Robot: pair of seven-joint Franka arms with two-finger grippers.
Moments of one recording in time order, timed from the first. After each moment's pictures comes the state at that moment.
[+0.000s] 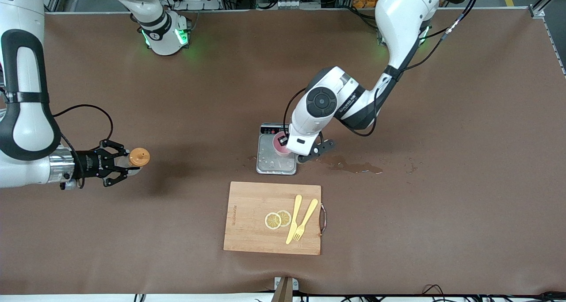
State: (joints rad) left arm -0.51 0.67 -0.28 -1.48 -0.03 2.18 -1.20; right arm -0.12 0.55 0.00 -1.48 0.52 1.63 1.25
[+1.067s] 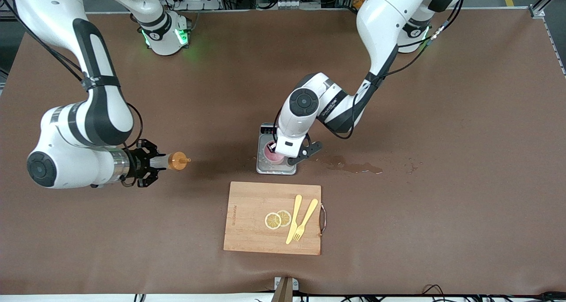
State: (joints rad) left arm -0.63 0.75 -0.18 -1.43 -0.02 2.28 -1.30; right arm 0.13 0.55 0.00 -1.42 0.25 1.68 1.66
